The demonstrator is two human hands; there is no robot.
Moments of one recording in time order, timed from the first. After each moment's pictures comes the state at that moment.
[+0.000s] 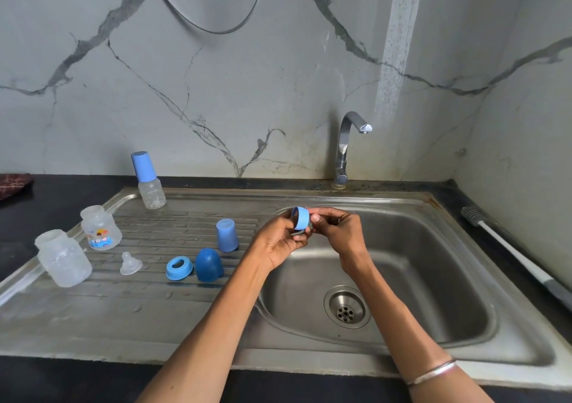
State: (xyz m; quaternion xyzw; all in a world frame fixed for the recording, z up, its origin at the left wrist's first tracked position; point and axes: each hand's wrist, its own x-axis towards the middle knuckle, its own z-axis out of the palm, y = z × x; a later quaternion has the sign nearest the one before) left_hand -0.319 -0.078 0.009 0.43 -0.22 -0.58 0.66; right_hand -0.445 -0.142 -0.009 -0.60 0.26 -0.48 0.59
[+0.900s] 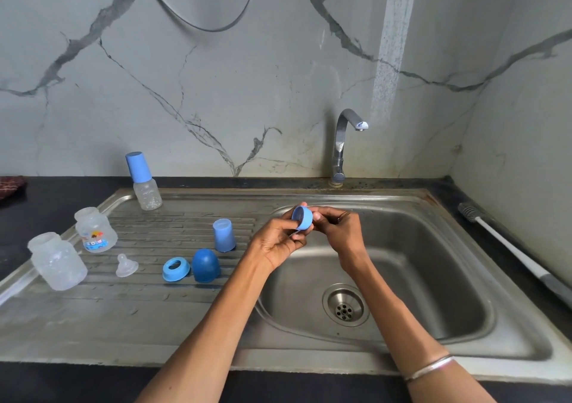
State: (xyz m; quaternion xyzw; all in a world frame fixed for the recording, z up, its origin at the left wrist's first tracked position) left_hand -0.322 -0.078 0.005 0.38 -0.17 -0.61 0.67; right_hand -0.445 -0.147 -0.013 -0.59 0.28 -0.49 0.58
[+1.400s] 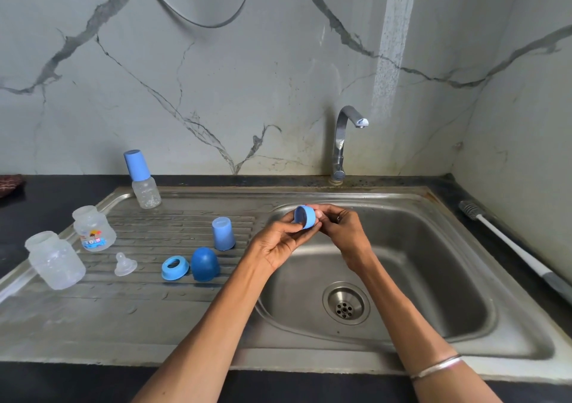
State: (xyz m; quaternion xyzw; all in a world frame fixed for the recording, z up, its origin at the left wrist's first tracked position) left_hand -0.324 -0.074 0.003 0.32 -0.17 -0.64 0.68; right_hand -0.454 -0.154 -0.016 -0.62 0.27 -0.44 0.60
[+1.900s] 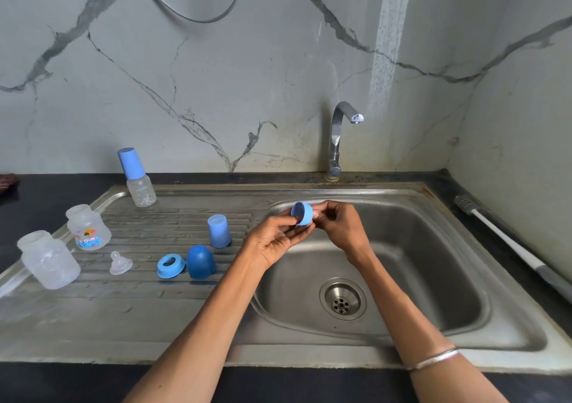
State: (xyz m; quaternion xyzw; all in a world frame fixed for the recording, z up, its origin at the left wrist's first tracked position) left_hand -0.325 -0.073 0.005 0.38 -0.17 -0.62 0.67; right_hand -0.459 -0.157 -0.011 -0.69 0.33 -0.42 0.50
